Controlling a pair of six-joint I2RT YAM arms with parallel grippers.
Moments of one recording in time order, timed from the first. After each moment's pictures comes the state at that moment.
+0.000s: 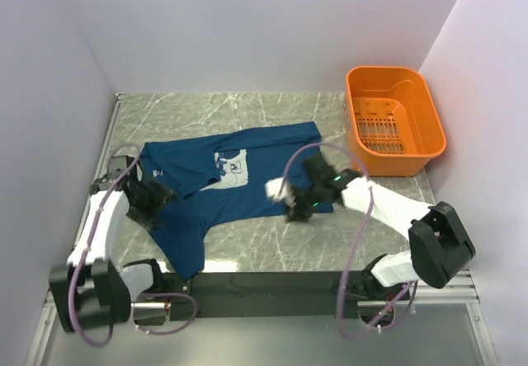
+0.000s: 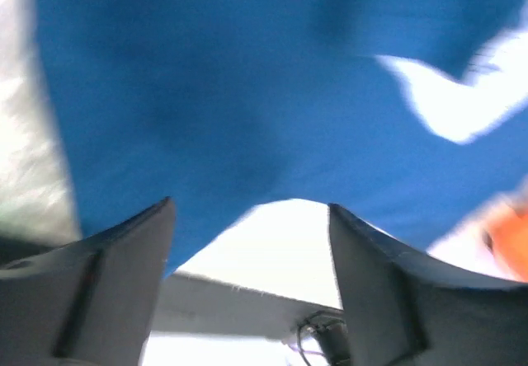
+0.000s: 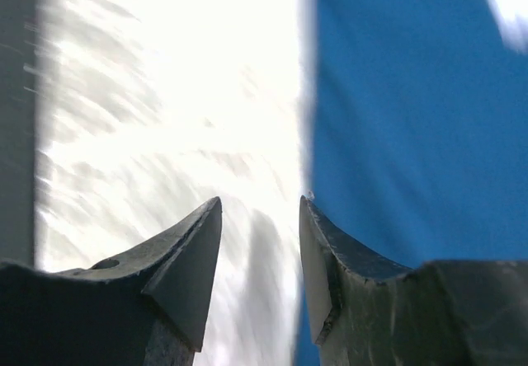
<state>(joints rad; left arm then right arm) 0.17 1.12 0.75 -0.96 0.19 -0.86 0.58 1.38 0.83 -0.52 -0.67 -0.90</state>
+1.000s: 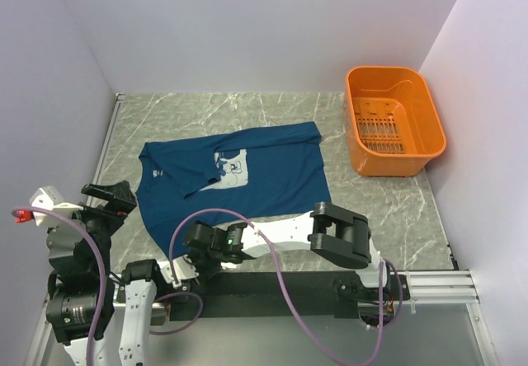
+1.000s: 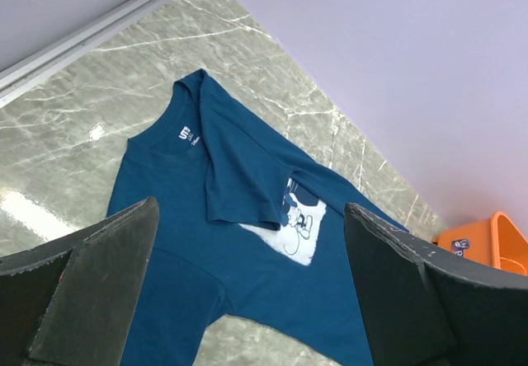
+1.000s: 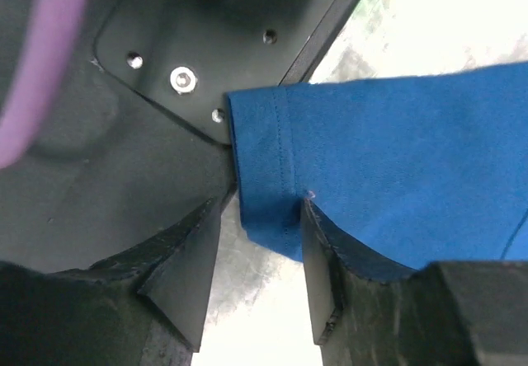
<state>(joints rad) 0.17 0.30 1.09 -0.99 -0.17 -0.70 1.40 2.02 1.36 -0.21 -0.30 -0.74</state>
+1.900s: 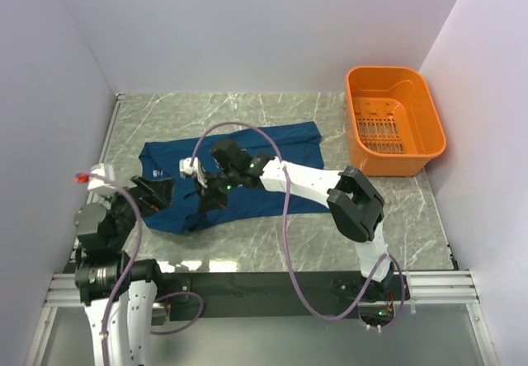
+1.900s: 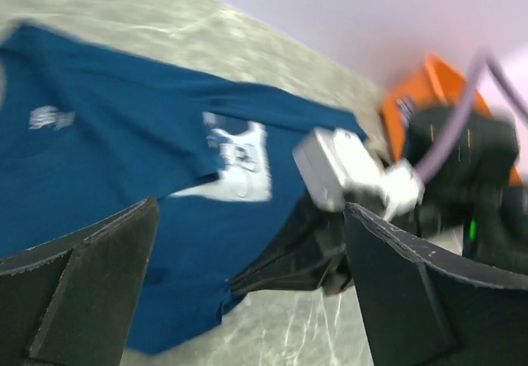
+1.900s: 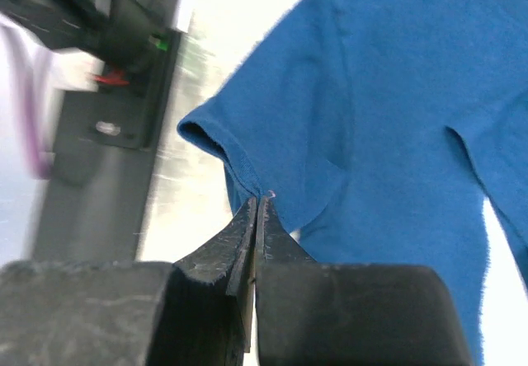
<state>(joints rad) 0.17 0.25 0.73 -0.64 0.30 -0.56 1.00 2.00 1.55 -0.29 -0.72 -0.31</state>
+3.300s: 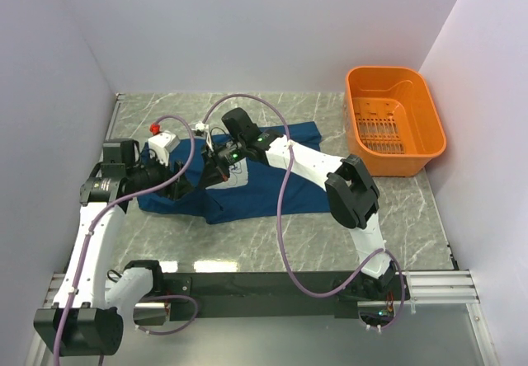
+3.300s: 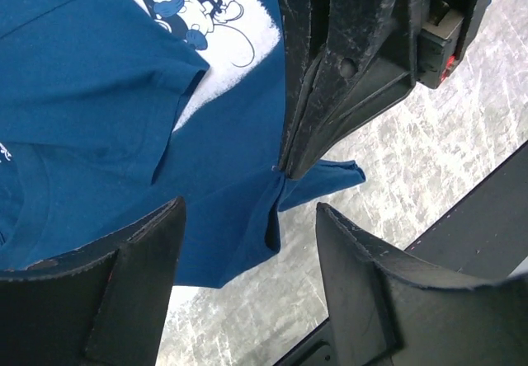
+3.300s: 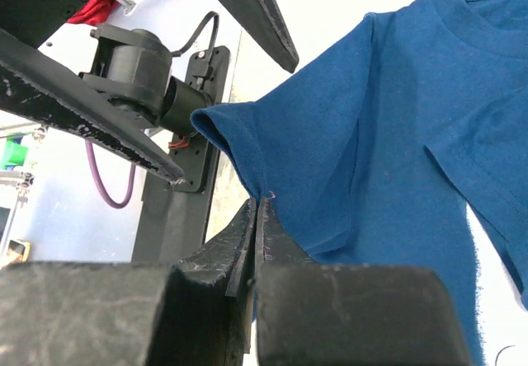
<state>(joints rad) 0.01 0.93 0.96 -0.81 0.62 0.25 0.83 2.10 1.76 -0.29 -1.01 0.00</state>
